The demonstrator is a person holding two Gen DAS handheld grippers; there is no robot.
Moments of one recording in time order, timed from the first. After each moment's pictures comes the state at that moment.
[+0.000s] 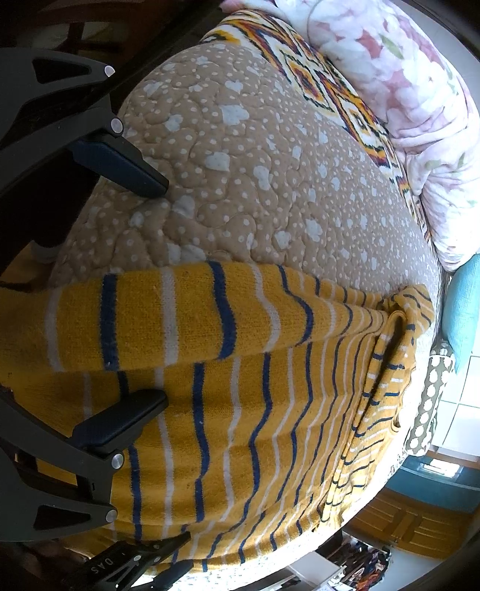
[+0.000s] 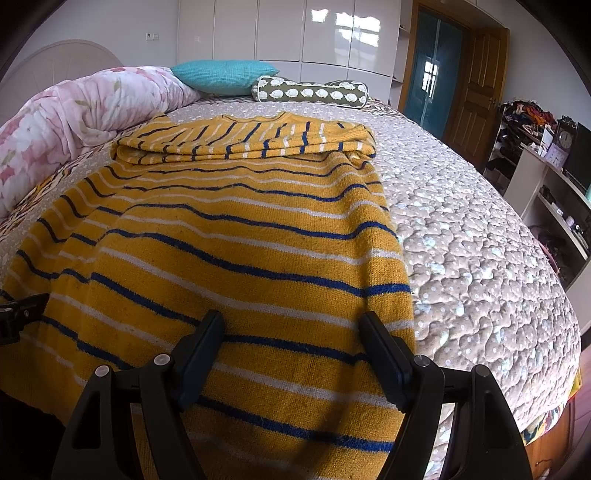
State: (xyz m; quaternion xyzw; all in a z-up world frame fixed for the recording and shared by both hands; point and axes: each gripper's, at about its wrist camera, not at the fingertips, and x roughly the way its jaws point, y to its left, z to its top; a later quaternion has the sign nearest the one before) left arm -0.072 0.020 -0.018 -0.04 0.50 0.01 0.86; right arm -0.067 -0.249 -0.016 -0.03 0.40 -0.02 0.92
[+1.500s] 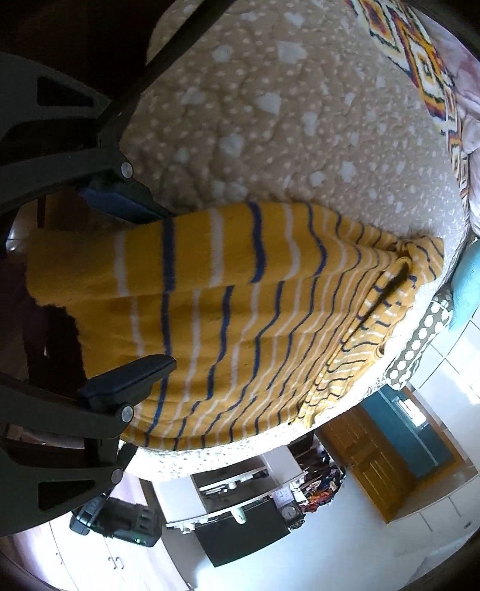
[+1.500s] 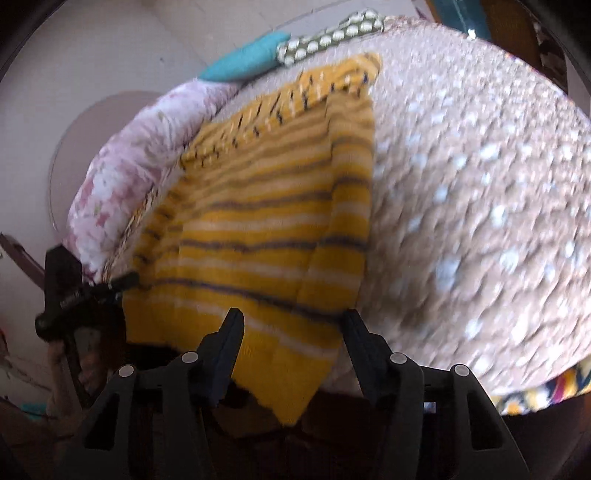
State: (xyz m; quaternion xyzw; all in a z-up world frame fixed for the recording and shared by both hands) left arm -0.088 0.044 -0.010 -0.23 0.51 -0.19 0.81; right arm -0.115 -0.343 -0.011 0.20 0.48 0.18 0.84
